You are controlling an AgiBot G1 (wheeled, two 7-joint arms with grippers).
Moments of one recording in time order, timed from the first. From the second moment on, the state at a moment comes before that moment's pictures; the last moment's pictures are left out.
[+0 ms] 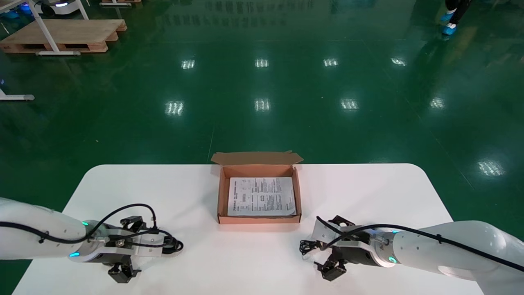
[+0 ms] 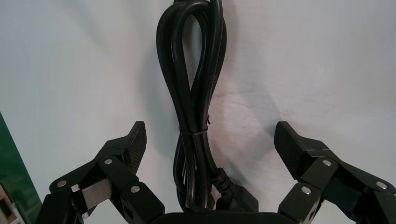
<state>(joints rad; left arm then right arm) -1.42 1.03 0.82 -0.89 2.28 1.11 -0.18 1.40 -1.17 -0.70 0.57 -1.85 -0.88 0.03</state>
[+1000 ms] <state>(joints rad) -1.42 1.03 0.82 -0.89 2.28 1.11 -0.18 1.41 -1.19 -0.70 0.52 -1.85 -0.86 0.00</state>
